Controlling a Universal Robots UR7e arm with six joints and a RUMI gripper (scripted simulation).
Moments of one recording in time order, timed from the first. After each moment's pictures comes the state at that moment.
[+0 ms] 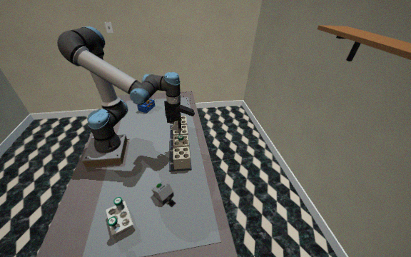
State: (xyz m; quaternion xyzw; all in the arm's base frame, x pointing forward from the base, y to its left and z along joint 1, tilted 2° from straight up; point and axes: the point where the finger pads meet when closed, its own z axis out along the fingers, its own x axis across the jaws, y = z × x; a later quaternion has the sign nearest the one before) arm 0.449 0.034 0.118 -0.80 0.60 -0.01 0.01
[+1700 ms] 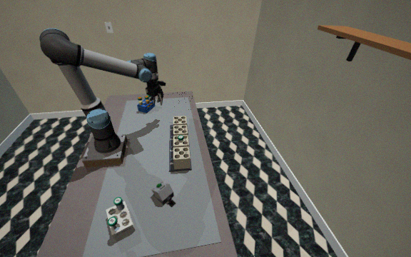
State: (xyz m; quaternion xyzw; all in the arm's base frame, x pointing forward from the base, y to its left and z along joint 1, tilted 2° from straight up) arm 0.260 0.351 0.112 -0.98 0.19 -0.01 0.00
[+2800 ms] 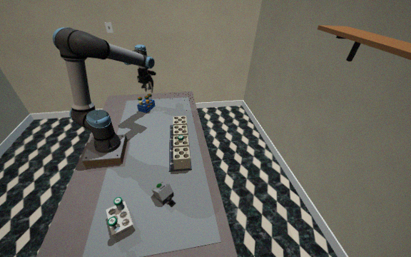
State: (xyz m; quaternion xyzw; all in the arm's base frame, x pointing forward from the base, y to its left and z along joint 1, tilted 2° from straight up) arm 0.149 0.543 0.107 -0.98 0.19 -0.02 0.00
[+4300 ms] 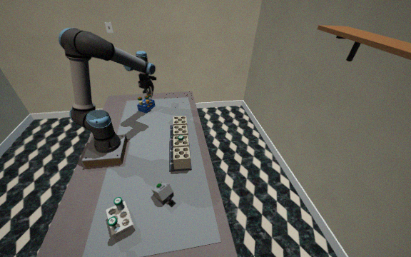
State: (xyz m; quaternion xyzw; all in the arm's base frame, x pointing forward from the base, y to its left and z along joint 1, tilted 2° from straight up) arm 0.148 0.549 0.061 -0.98 0.19 -0.02 0.00
